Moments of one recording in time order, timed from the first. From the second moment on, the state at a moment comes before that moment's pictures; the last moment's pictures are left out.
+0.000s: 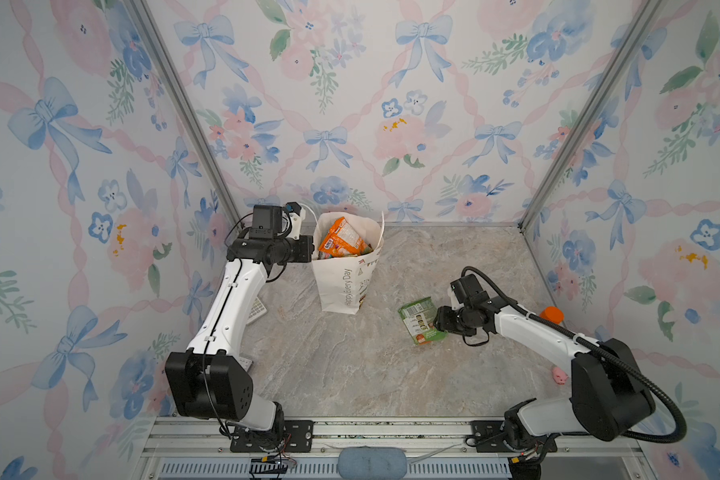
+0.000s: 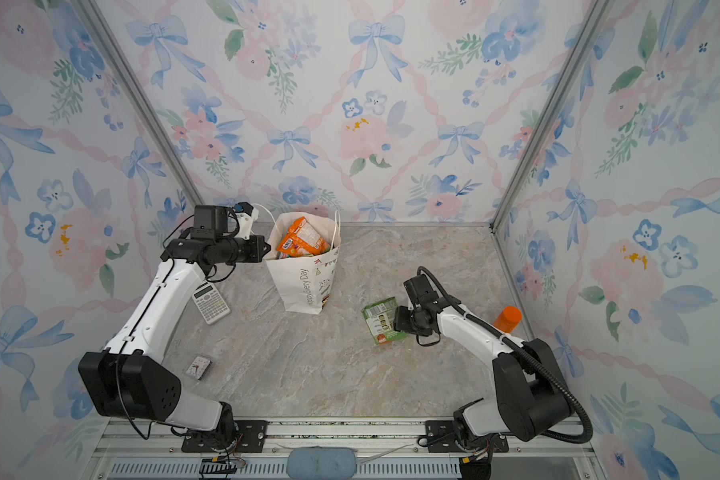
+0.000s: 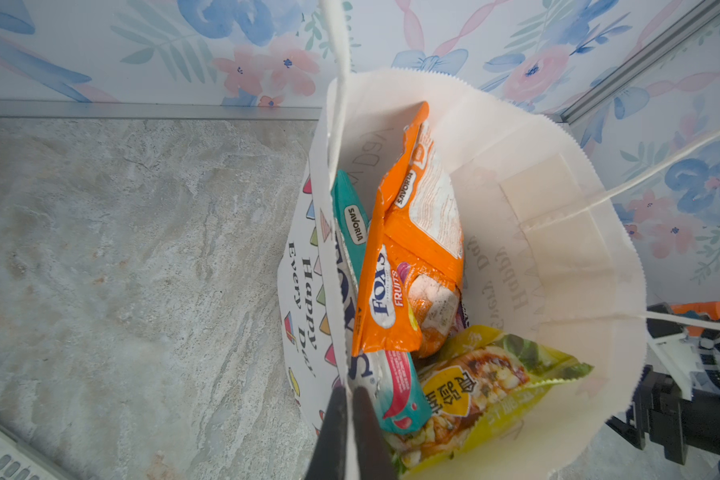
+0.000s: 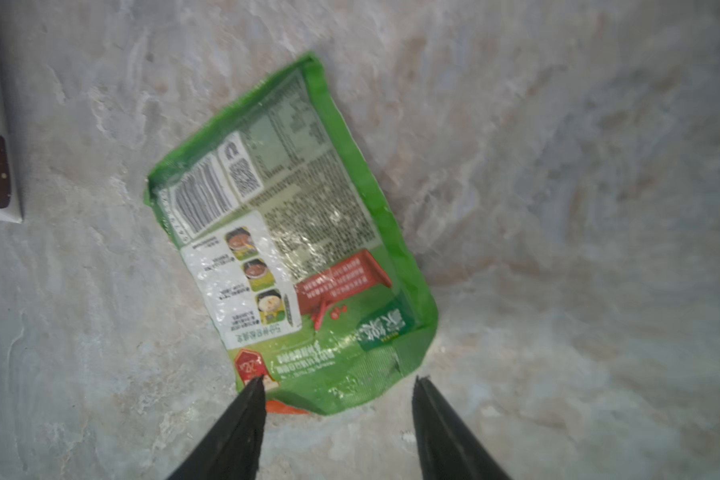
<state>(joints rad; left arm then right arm) -0.07 1.49 1.48 -0.75 0.35 -0.08 0.41 1.40 0.80 -0.56 -0.10 0.55</state>
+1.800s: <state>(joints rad) -0.07 1.49 1.48 -0.75 0.35 -0.08 0.36 1.17 0.74 -0.24 -0.16 0.82</state>
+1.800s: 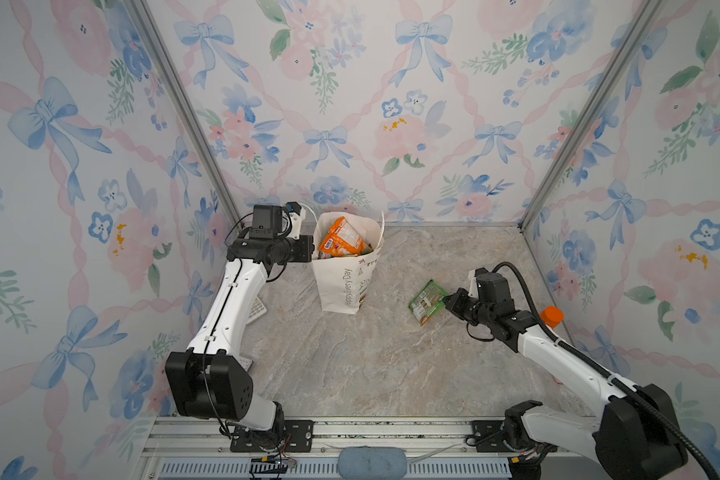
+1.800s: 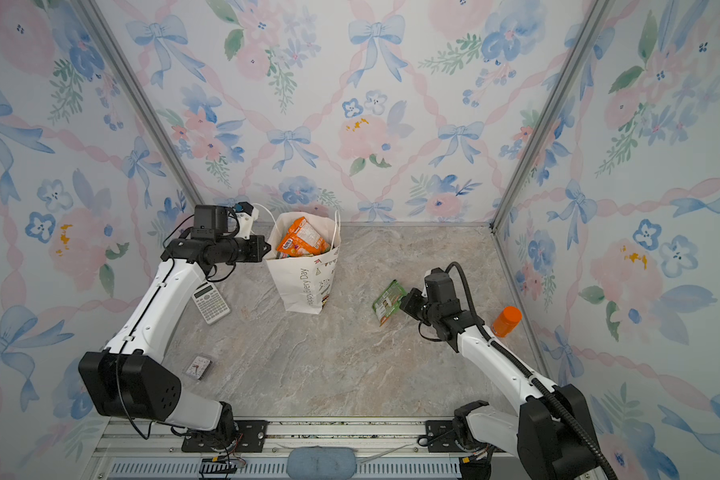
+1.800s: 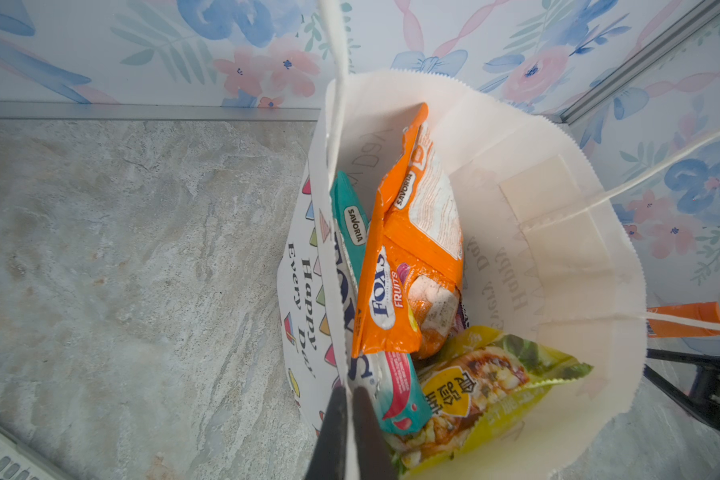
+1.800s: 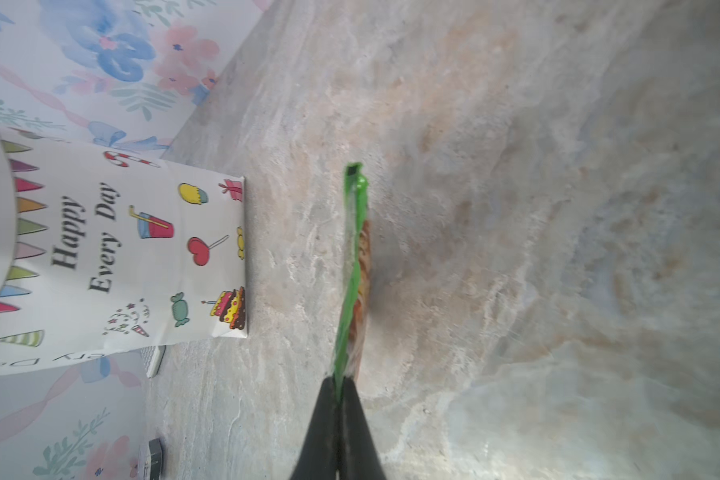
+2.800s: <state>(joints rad) -0.08 1.49 1.48 -0.75 0.35 -0.08 0.72 1.32 1.27 -0.36 -0.12 0.66</state>
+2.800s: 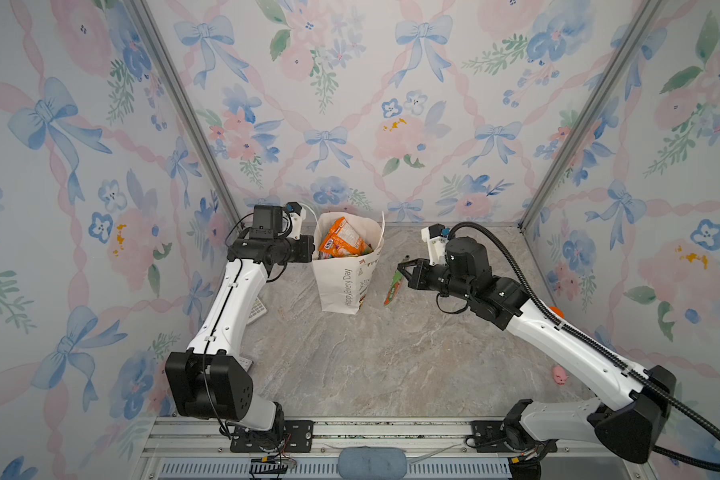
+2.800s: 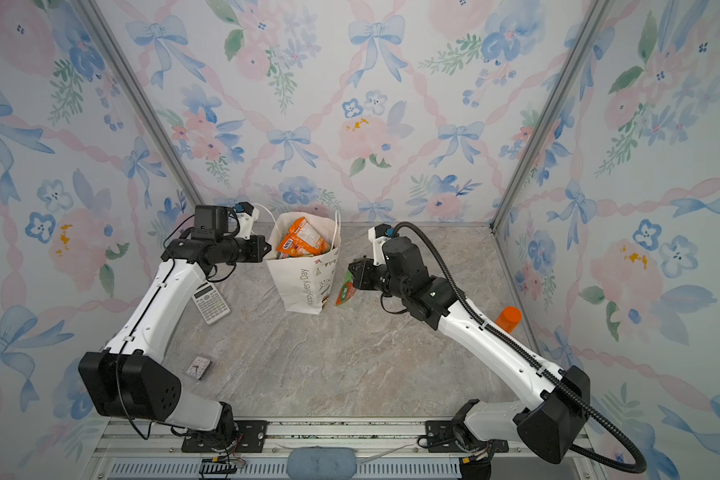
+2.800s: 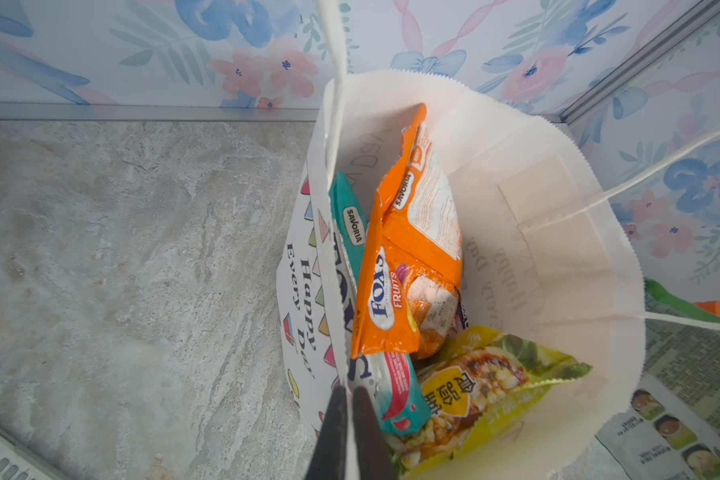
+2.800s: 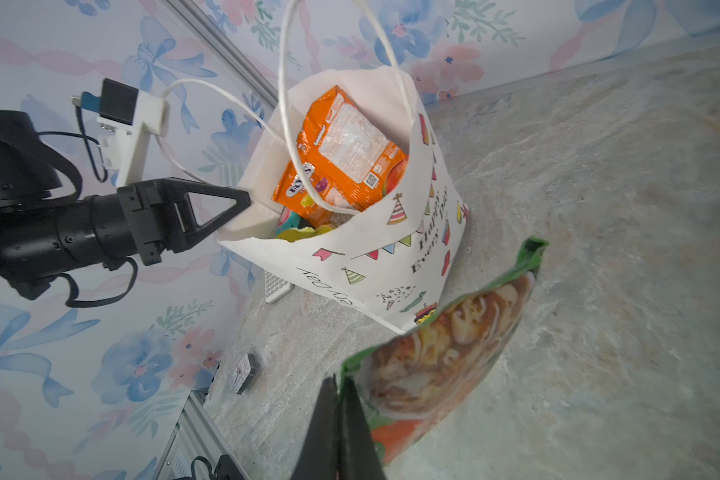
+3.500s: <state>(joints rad) -0.08 1.49 1.48 -0.75 0.35 -0.08 0.83 1.52 1.64 -0.26 -0.19 0.67</state>
